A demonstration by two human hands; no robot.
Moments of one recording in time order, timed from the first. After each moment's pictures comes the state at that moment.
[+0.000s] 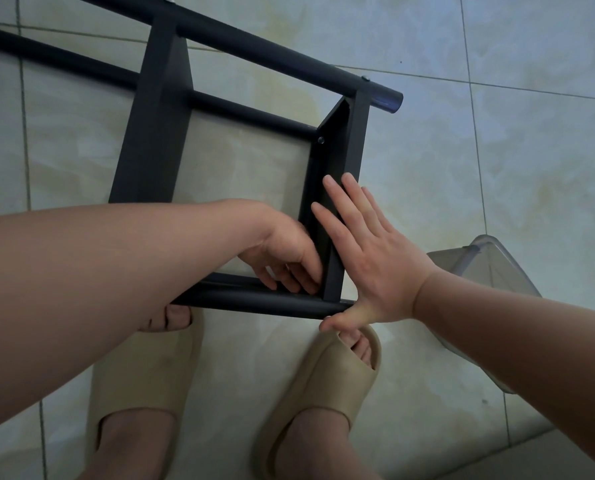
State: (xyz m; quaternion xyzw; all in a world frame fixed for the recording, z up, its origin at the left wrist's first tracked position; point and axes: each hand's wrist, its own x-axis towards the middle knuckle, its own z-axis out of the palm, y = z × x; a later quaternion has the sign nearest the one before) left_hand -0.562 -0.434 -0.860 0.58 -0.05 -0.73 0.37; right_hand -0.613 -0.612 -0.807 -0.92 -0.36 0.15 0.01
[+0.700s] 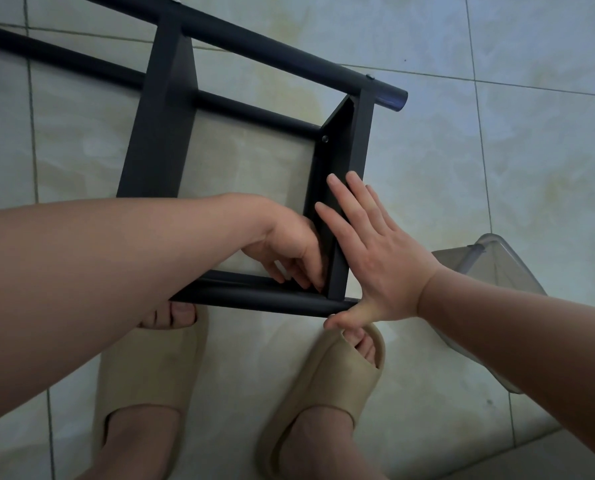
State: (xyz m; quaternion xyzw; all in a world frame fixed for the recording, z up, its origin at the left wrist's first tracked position) left_hand -0.559 -0.431 -0.852 0.59 -0.09 -0.71 0.38; right_hand -0.613 -0.612 -0.808 -0.92 -0.36 0.15 0.01
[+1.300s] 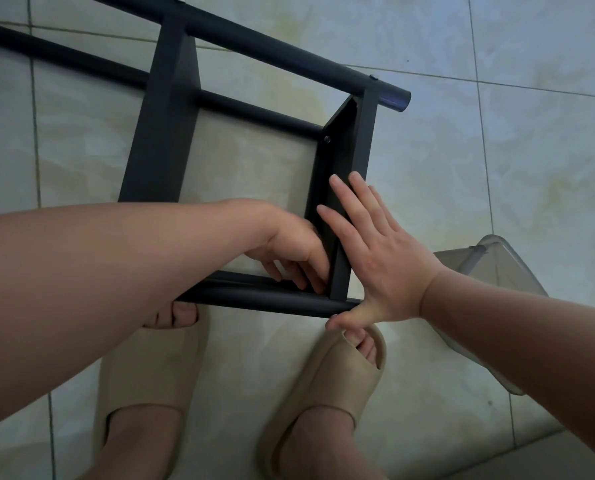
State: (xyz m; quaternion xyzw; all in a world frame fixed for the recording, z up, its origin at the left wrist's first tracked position) left_hand -0.562 -0.431 -0.853 0.61 -0.10 -0.70 0.37; right_hand -0.613 -0.612 -0.809 -0.92 -0.36 0.15 0.01
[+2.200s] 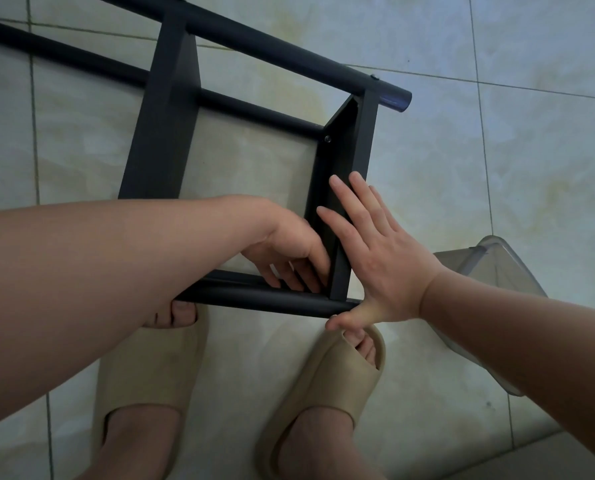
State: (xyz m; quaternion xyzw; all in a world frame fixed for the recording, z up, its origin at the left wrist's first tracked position) left_hand -0.560 -0.429 -0.857 0.58 -0.06 -0.73 0.37; right_hand -0.613 -0.612 -0.808 -0.92 -0.36 0.15 0.01
